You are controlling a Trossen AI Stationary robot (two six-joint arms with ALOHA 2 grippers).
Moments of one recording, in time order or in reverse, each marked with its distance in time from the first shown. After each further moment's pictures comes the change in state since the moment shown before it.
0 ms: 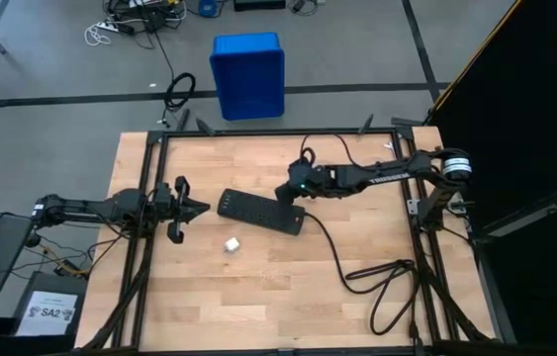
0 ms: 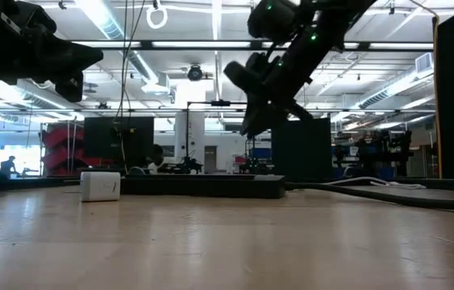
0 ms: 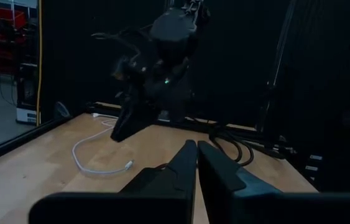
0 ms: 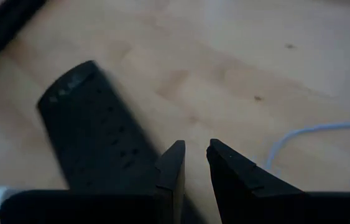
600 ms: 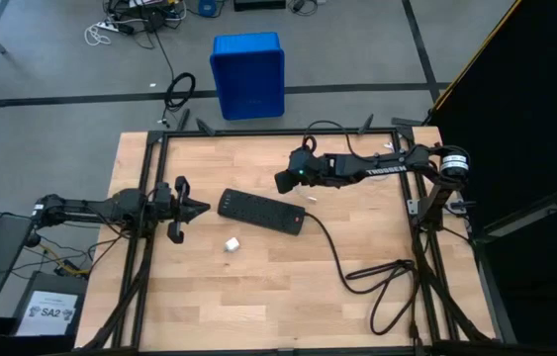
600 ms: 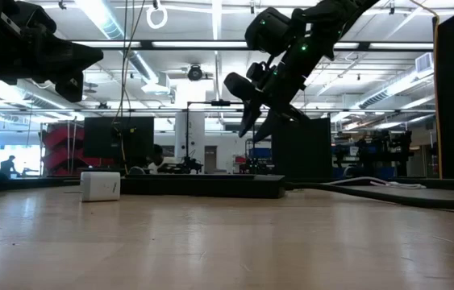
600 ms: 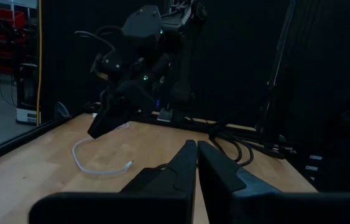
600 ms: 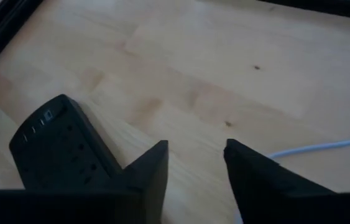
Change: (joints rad) left arm 0.000 0.000 0.000 0.000 0.000 0.000; right arm -0.079 0.011 0.019 -0.006 -0.001 0.012
